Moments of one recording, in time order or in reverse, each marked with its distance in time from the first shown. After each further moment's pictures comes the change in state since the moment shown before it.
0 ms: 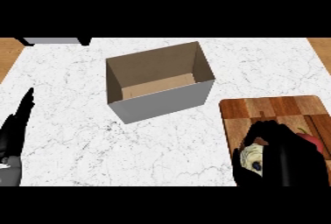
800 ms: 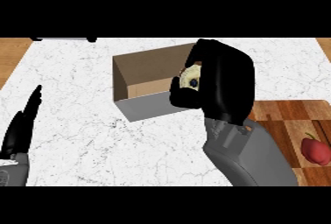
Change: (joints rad) left arm -0.020 -0.025 -0.022 -0.008 -0.020 -0.001 0.000; right arm -0.718 0.046 -0.106 0.511 -0.377 -0.180 0.283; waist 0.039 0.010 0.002
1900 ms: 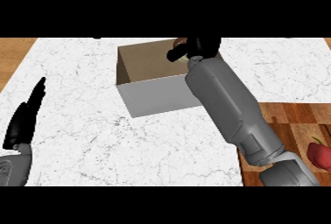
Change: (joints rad) left arm -0.069 0.003 0.001 0.036 -0.003 -0.022 0.011; right arm -0.429 0.003 -0.239 1.088 -0.350 -0.593 -0.211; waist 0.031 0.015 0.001
